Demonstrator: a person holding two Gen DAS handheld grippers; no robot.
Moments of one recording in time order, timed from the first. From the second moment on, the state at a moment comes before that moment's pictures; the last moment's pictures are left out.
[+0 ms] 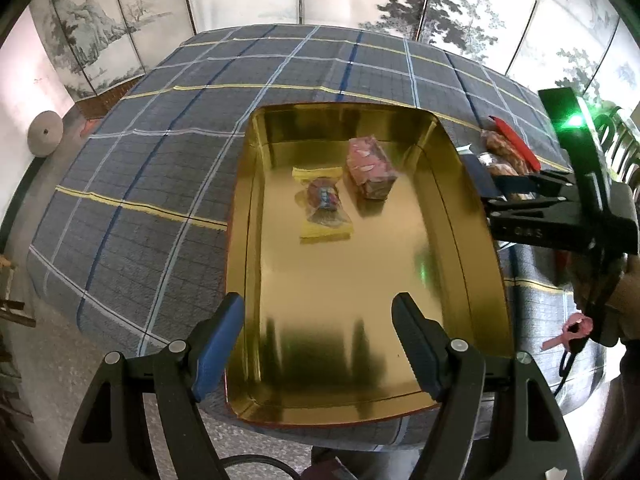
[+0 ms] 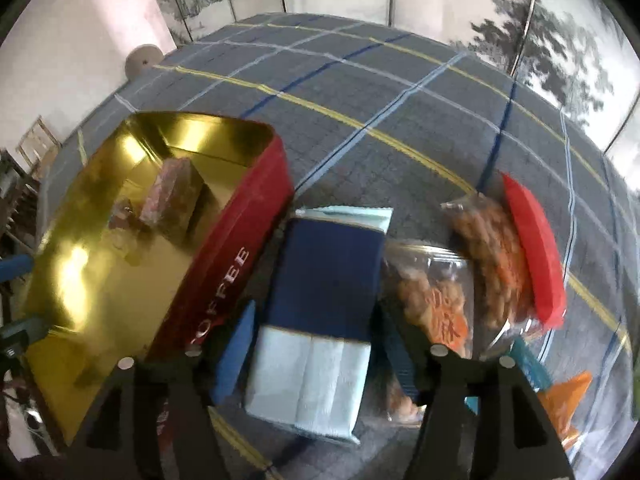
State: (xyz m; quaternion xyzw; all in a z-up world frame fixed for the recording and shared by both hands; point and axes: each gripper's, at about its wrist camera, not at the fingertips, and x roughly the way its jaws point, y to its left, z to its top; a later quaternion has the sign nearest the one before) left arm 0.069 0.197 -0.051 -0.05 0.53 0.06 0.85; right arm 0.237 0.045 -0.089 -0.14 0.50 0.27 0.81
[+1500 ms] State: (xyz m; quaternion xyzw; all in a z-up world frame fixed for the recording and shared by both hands) left arm 0.260 0.015 -0.090 -0.05 0.63 -0.03 0.77; right arm 0.115 -0.315 -0.105 0.13 0.42 0.06 0.90
